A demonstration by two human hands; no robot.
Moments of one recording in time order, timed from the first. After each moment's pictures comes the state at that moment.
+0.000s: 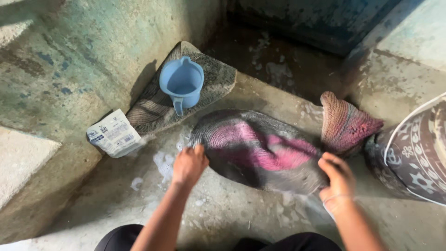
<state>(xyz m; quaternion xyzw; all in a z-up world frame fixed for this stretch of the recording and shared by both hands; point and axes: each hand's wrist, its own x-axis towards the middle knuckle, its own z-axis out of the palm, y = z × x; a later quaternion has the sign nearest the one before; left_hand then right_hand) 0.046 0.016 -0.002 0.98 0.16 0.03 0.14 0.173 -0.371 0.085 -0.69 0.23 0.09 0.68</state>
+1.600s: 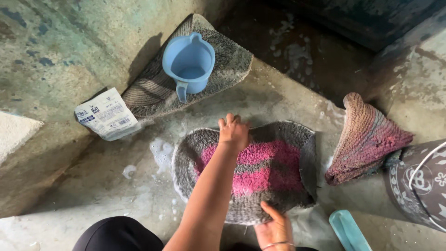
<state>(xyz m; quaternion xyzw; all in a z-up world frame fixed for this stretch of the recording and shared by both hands) 0.188 -0.045 -0.018 0.96 0.16 -0.16 0.17 0.051 -0.289 -0.018 -0.37 0.34 0.29 0.81</state>
